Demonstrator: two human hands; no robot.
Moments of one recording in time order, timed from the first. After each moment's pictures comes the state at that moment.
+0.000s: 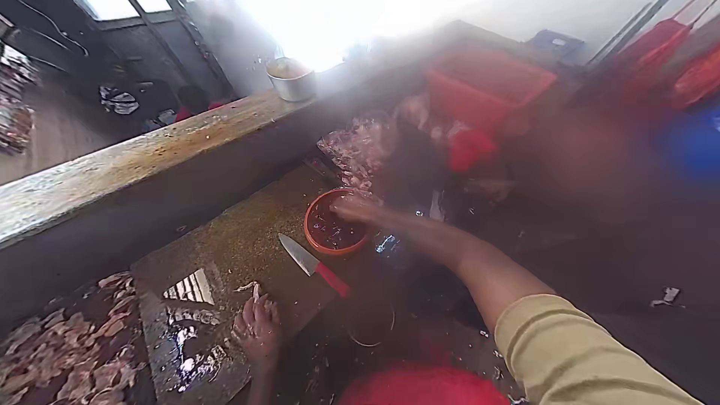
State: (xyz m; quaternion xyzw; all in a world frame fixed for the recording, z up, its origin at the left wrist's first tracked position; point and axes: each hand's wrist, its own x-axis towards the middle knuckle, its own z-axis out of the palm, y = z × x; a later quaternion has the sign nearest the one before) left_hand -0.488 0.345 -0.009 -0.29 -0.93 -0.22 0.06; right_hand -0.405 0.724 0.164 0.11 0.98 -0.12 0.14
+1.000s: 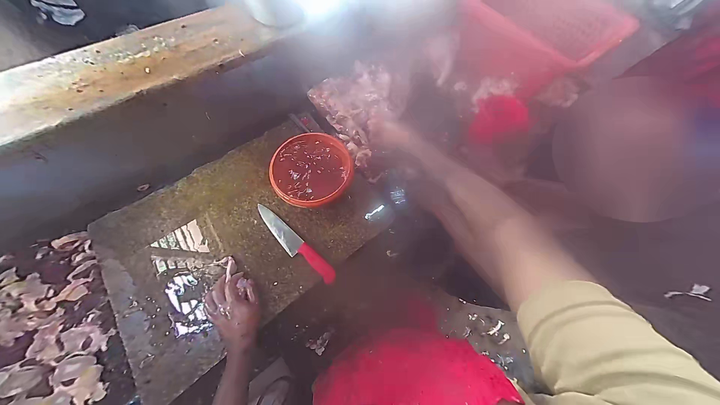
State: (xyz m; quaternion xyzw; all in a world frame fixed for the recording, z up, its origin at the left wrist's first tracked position) left_hand -0.490 0.351 -0.006 -0.26 -0.95 -0.16 0.03; right_hand -0.381 0.923 0.136 0.25 0.94 -0.19 0.10
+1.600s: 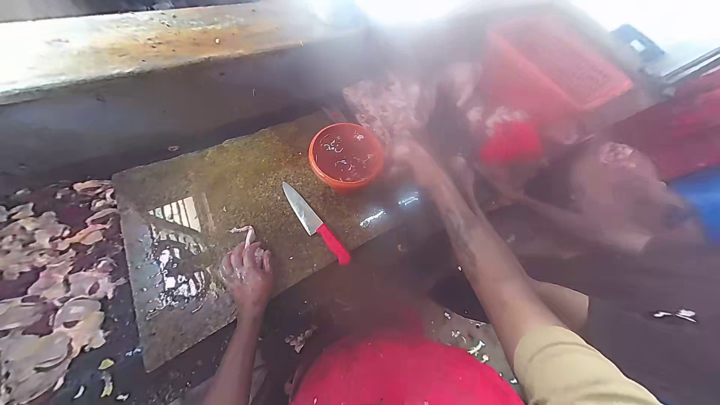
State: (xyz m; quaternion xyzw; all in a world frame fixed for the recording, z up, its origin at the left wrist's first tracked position) left_hand -0.494 0.345 -0.005 -0.25 -0.94 -0.23 0.01; right_hand -0.328 0.809 0.147 0.35 0.70 -0.61 -0.14
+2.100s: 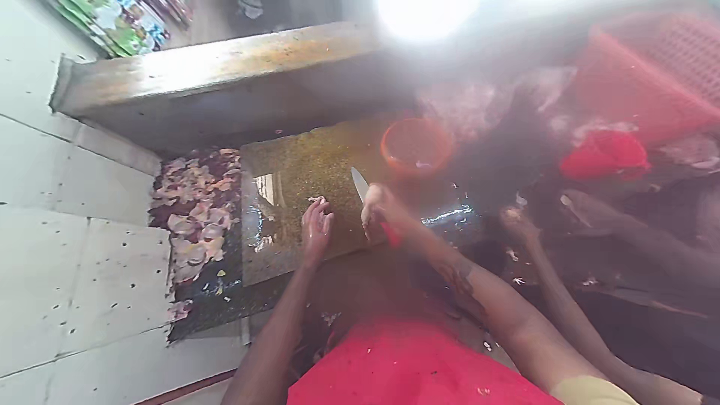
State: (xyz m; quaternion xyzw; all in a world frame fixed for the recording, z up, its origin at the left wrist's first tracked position) left_hand -0.507 0.345 0.043 -0.26 -0.85 -0.45 -0.10; right_hand -0.381 0.558 0.120 0.24 0.60 -0.76 -0.02
